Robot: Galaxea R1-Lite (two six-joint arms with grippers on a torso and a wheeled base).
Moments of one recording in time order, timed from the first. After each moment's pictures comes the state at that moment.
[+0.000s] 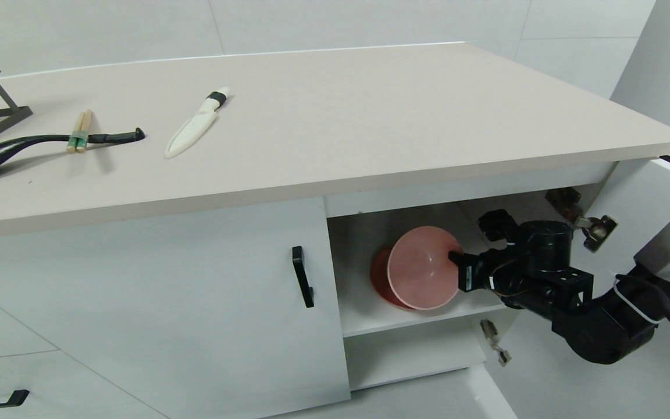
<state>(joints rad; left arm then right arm) 0.01 0.00 0.00 0.00 0.04 -0.01 0.37 2.10 -0.78 -1.06 0.06 0.06</state>
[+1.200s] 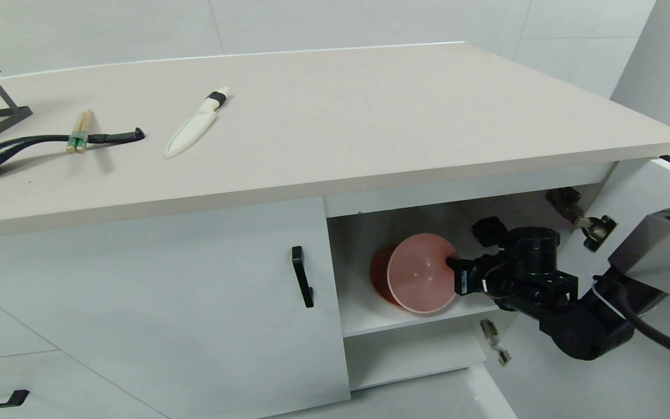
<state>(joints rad) 0.01 0.00 0.00 0.00 0.05 -0.04 0.36 2.18 -0.83 -1.07 0.07 0.05</state>
